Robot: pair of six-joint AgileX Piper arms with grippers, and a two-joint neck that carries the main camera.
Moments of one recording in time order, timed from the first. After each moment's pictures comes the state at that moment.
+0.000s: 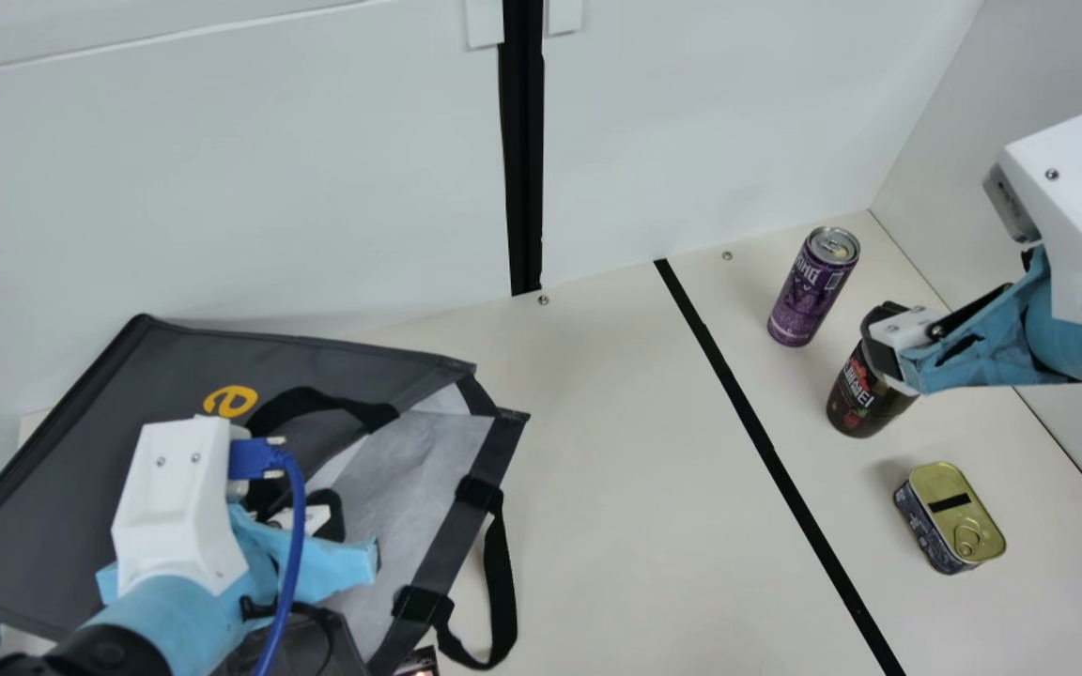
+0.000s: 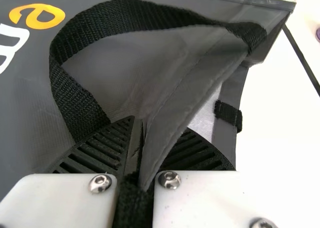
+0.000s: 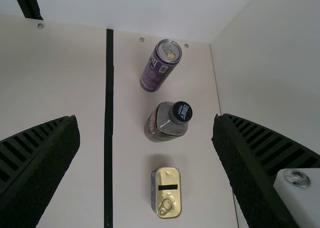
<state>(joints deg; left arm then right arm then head) -42.1 81.2 -70.3 11.7 41.6 -34.4 -23.5 67.1 -91.1 1.6 69.8 -25.9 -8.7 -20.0</state>
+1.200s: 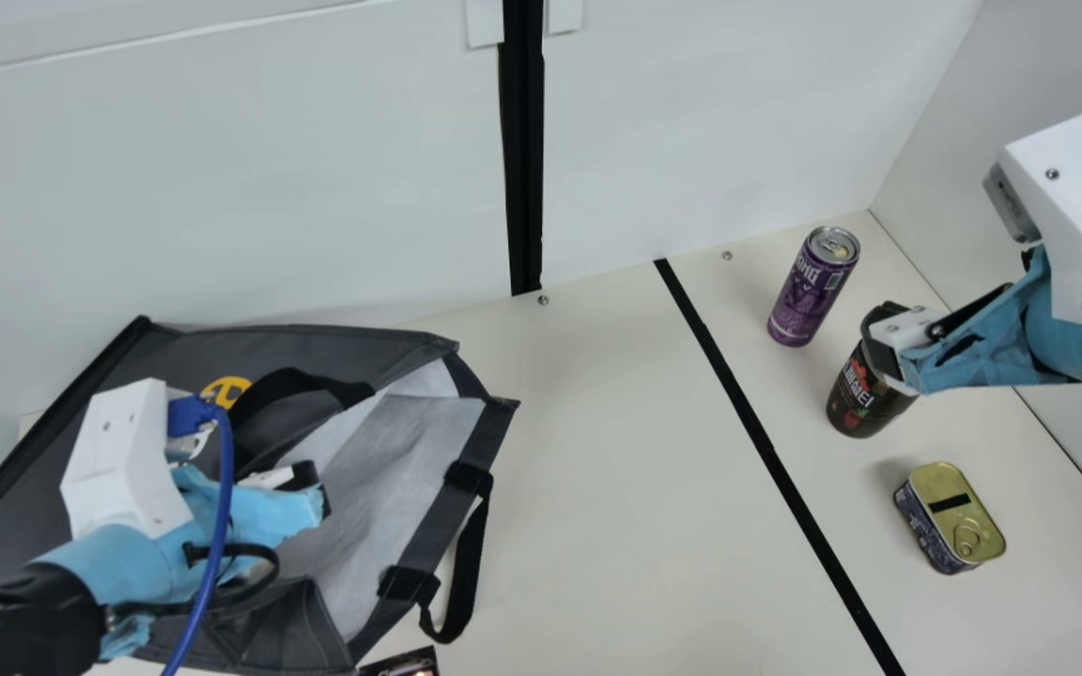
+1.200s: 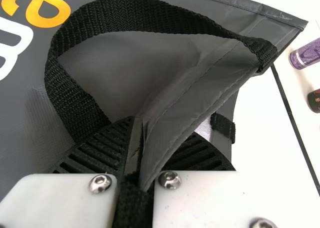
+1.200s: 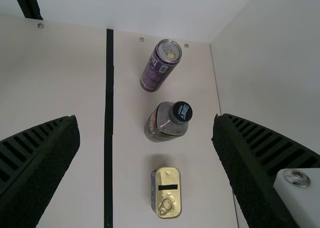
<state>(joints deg) -30.1 84.2 -71.4 -12.2 38.5 -15.4 -23.5 67.1 -91.1 1.6 69.8 -25.9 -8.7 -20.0</state>
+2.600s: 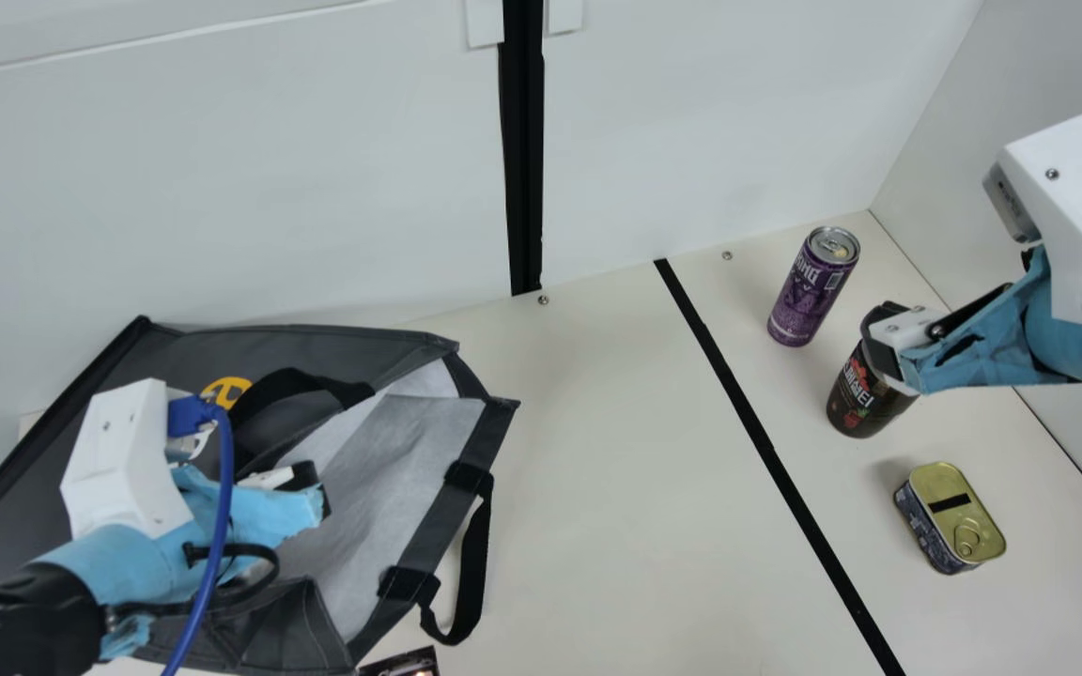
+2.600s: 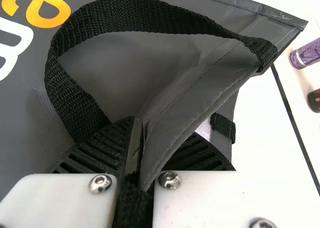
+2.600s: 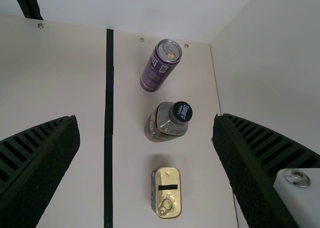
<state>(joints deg) -30.1 84.2 -71.4 -12.2 38.5 -15.4 -23.5 67.1 -91.1 1.6 69.8 -25.9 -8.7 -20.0</state>
